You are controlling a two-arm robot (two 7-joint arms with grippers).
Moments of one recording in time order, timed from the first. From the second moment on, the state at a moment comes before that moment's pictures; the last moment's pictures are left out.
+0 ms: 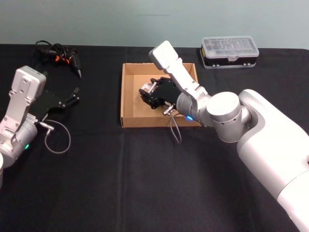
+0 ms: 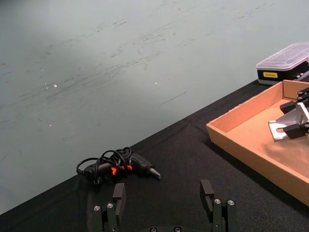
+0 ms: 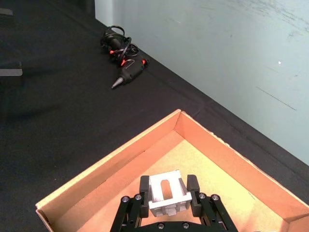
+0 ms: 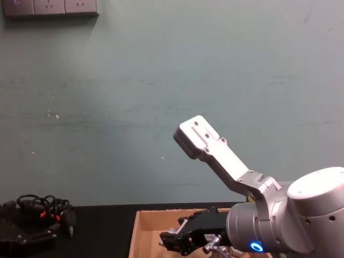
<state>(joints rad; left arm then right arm) -0.20 0.60 0.45 -1.41 -0.25 -0.12 0.03 0.61 0.13 -0.62 -1.02 0.04 0.21 0.29</state>
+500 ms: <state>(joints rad) -0.20 0.60 0.45 -1.41 -0.25 -0.12 0.03 0.60 0.11 -0.59 -1.03 0.01 0.22 0.31</state>
